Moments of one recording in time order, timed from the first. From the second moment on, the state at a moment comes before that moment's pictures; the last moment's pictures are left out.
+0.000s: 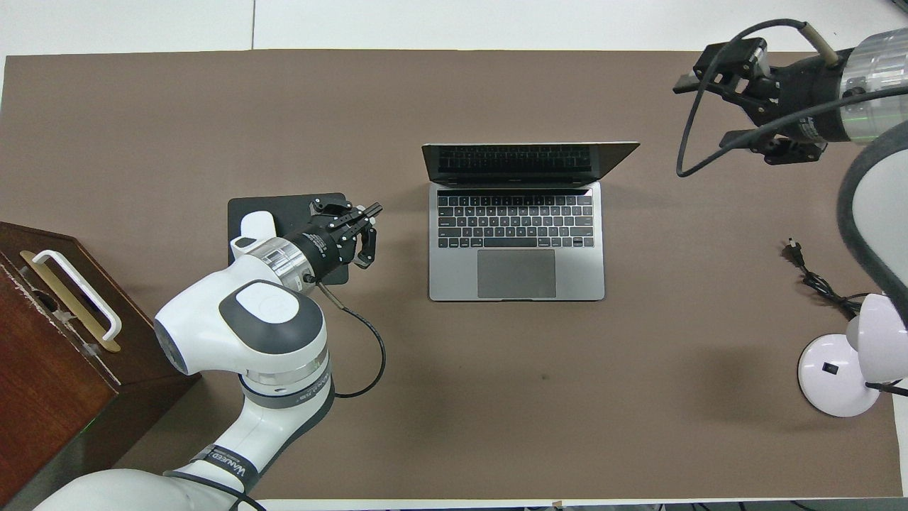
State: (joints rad) left arm -0.43 0.16 -0.11 -2.15 -1.79 2.95 -1.00; right arm 0.40 0.11 -0.38 -1.59 0.41 1.95 0.51
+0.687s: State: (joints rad) left arm -0.32 0.16 -0.11 -2.11 -1.49 2.95 -0.83; right arm 0.04 0.03 -0.09 -1.60 0.16 1.70 0.28
